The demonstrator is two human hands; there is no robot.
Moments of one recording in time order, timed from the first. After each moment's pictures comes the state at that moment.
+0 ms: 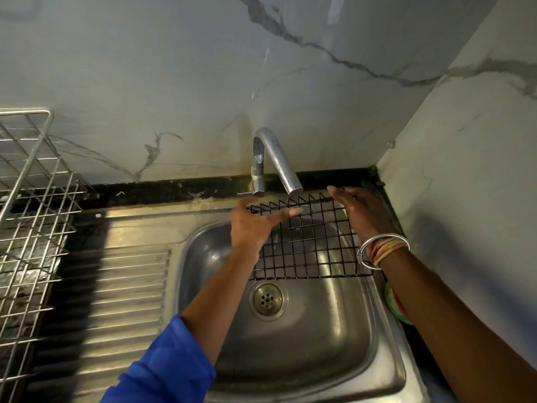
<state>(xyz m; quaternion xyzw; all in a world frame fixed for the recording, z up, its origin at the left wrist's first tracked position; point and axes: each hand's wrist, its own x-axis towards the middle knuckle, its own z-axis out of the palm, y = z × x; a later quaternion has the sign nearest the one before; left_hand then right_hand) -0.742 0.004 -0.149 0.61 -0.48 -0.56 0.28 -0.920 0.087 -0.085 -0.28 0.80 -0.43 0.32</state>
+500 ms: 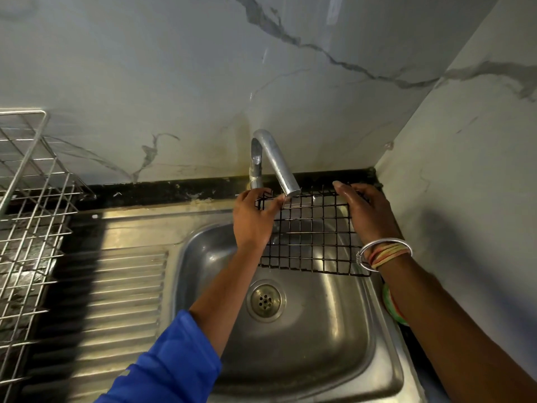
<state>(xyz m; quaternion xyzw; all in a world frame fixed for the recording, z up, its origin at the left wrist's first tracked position) -0.757 -0.003 -0.157 0.58 -0.59 -0.46 0.31 -0.919 0.088 -0.081 -0.26 0.80 -0.48 0.26</state>
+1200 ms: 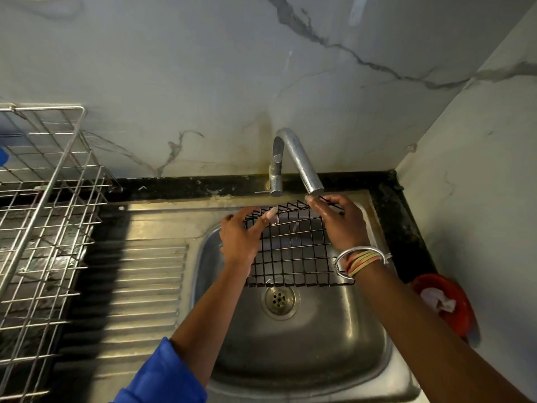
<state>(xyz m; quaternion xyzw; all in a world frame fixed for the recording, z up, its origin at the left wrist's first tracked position) -0.693 0.003 -0.212 0.64 -0.55 -0.45 0.29 -0.864 0.065 -0.114 -0.31 0.79 -0.44 0.30</state>
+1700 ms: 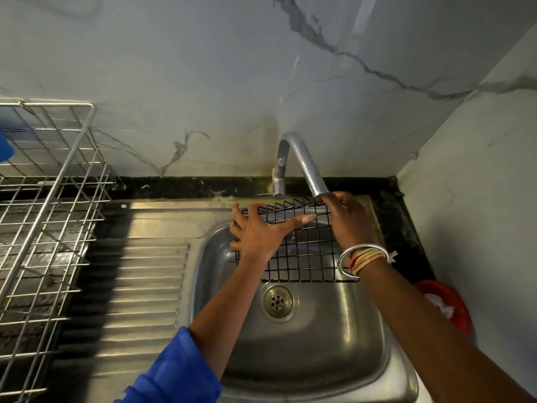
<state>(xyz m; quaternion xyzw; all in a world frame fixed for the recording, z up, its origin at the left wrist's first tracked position) -0.718 0.011 -0.150 0.66 -0.57 -0.46 0.17 -0.867 0.060 -0.102 -0.35 0.81 -0.39 0.25</state>
